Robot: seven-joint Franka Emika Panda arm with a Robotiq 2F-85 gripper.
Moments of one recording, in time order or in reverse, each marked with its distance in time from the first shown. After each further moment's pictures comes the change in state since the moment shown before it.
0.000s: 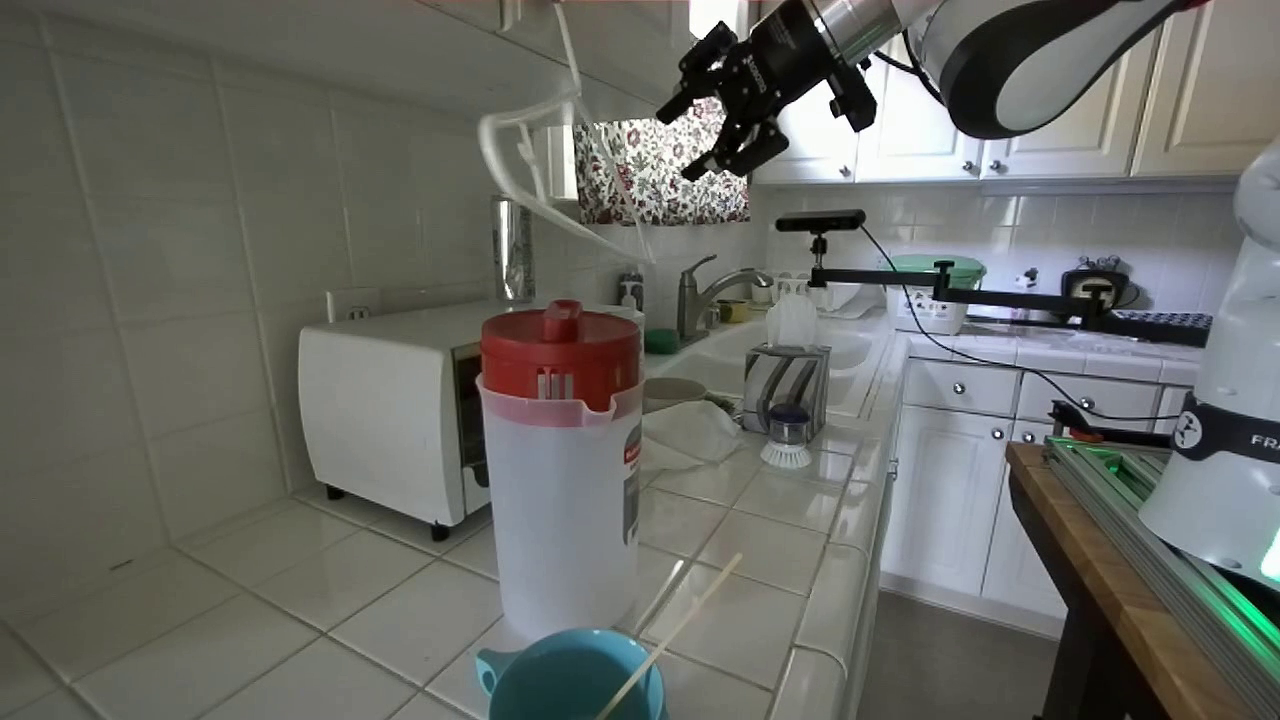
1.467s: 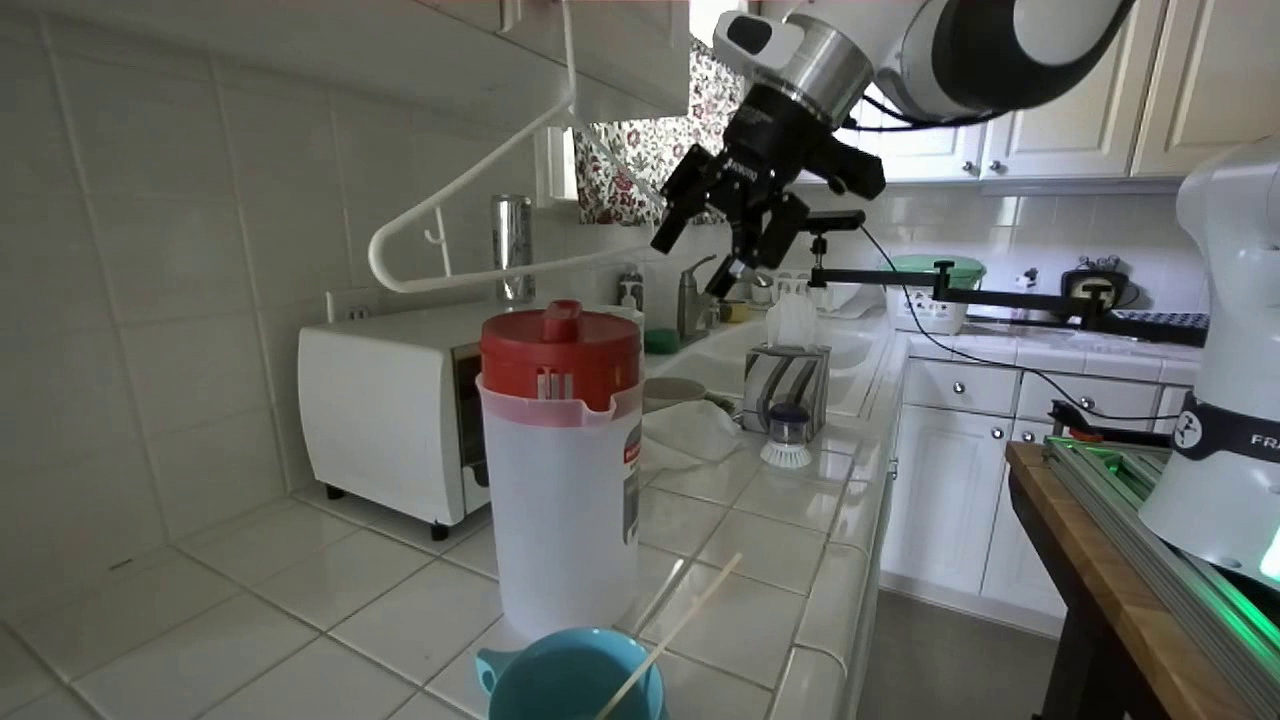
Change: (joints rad) arm 0.815 0.275 -0.587 0.051 0.412 -0.320 -0.160
